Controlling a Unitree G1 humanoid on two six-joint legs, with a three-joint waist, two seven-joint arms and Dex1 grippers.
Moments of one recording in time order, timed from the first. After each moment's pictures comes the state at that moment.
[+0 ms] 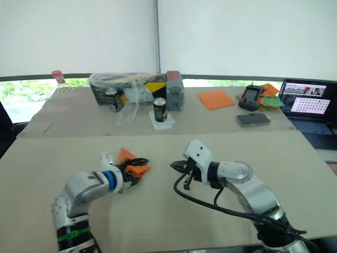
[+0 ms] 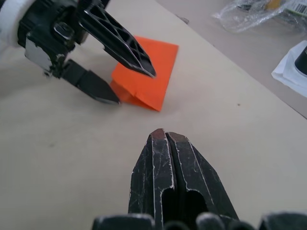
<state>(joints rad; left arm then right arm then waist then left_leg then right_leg) -0.25 0.17 0.45 -0.21 -1.97 1.13 1.07 -0.38 -0.58 0.21 -0.43 0.32 0.69 0.77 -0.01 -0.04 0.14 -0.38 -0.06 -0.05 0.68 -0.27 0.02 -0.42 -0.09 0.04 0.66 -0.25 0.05</state>
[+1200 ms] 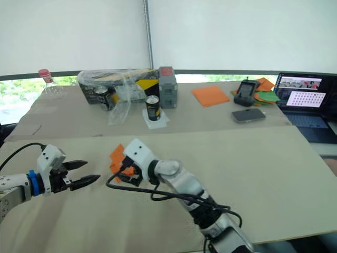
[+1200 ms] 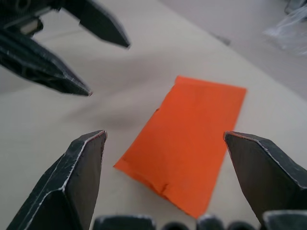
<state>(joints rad) 0.01 1.01 0.22 -0.14 -0.66 0.52 -0.83 -0.65 -0.01 0.56 0.01 0.05 0.67 0.50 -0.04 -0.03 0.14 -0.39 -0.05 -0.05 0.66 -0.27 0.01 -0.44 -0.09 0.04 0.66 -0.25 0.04</state>
